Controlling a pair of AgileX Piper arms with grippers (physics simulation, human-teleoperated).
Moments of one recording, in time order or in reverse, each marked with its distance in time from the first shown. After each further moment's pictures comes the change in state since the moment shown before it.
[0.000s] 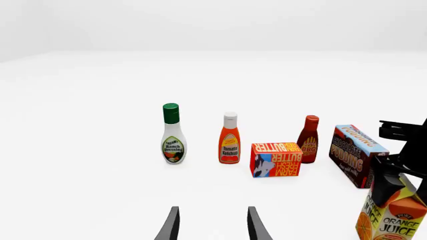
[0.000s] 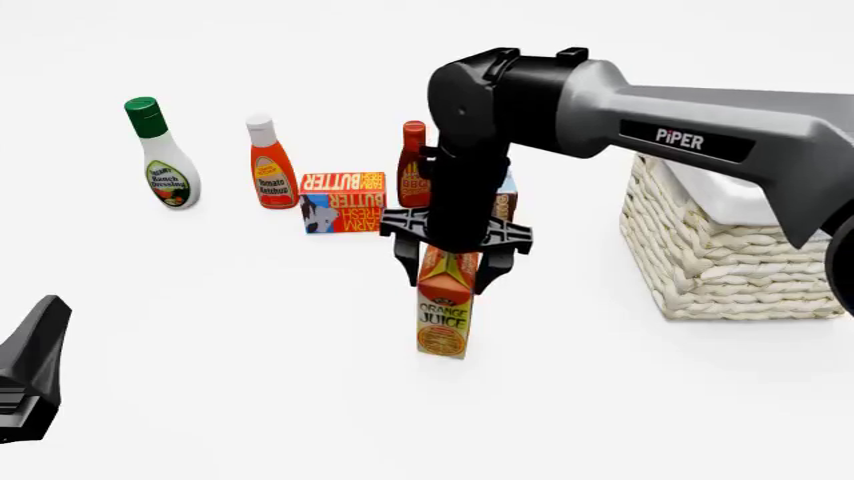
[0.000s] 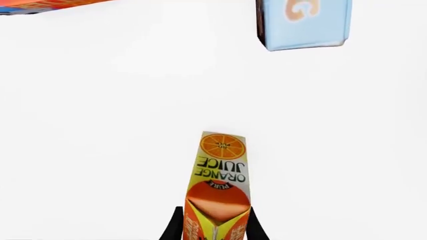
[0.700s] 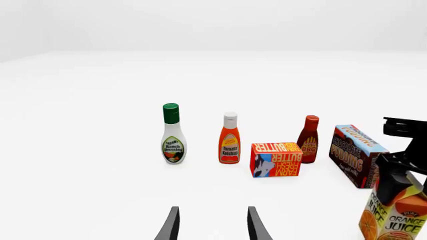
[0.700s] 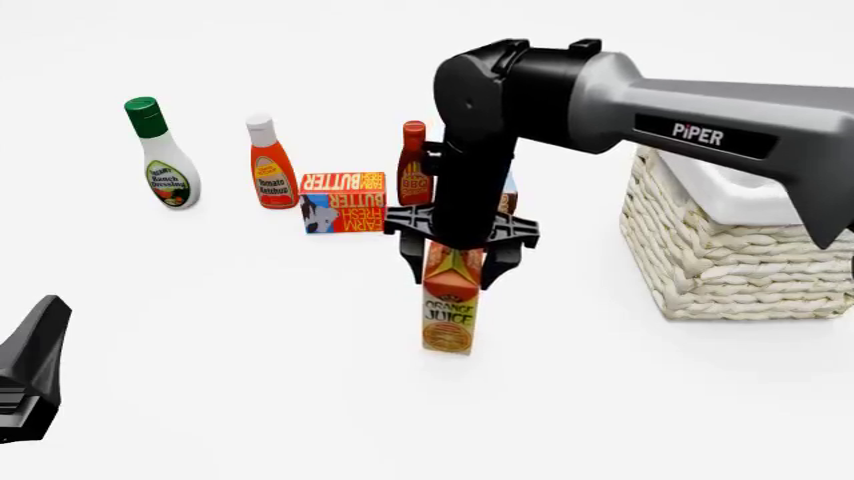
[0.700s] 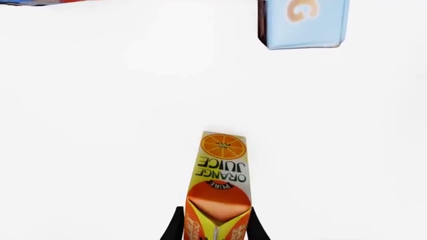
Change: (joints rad) left arm 0.000 0.000 0.000 0.000 0.000; right arm 0.000 -0.027 0.014 0.003 -0.040
